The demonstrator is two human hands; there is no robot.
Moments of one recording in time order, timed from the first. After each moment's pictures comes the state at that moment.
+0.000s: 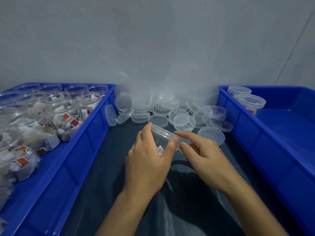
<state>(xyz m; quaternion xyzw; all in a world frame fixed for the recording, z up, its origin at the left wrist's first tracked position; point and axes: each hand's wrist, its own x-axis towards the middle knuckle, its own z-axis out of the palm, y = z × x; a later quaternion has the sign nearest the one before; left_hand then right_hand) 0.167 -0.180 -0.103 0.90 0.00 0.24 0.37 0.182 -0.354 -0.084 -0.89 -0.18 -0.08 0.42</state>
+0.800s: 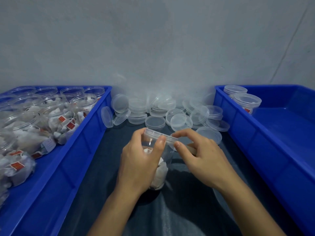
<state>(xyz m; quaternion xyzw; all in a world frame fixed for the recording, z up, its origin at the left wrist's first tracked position) 0.175 -0.165 -0.104 0.82 0.01 0.21 0.53 0.183 -0.355 -0.084 -0.92 -0.15 -0.12 0.35</state>
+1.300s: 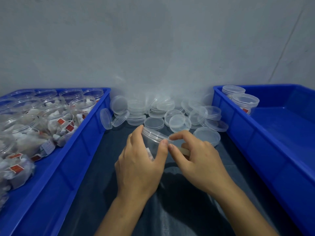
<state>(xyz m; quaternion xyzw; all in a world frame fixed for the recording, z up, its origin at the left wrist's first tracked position) 0.163 -0.179 -0.104 0.89 0.03 0.30 0.34 0.175 -0.344 -0.084 -0.91 -0.16 -0.15 0.34</state>
